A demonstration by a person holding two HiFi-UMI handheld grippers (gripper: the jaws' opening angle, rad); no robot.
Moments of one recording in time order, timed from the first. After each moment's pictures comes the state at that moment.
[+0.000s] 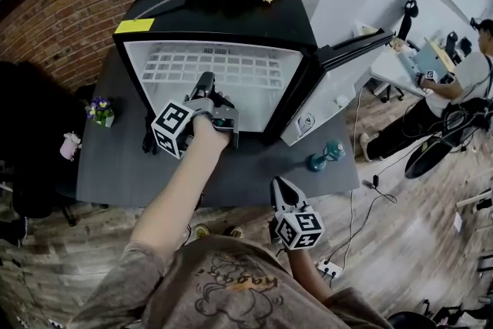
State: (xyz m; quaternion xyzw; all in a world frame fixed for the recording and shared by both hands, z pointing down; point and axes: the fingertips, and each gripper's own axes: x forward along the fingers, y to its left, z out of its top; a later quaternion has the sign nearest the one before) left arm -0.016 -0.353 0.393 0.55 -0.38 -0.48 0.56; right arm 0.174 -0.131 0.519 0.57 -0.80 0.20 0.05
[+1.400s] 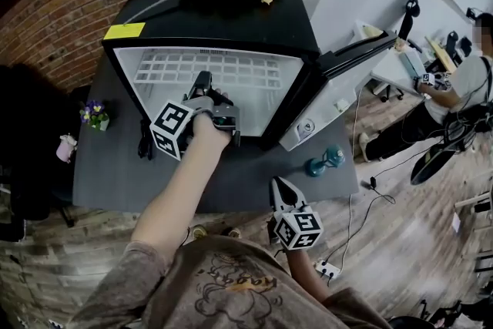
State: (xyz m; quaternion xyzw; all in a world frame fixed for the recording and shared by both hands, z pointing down) left arm -0.014 -0.376 0.395 0.54 -0.41 -0.49 0.55; right arm 0.181 -0.156 0.527 0.57 -0.79 0.21 0.05
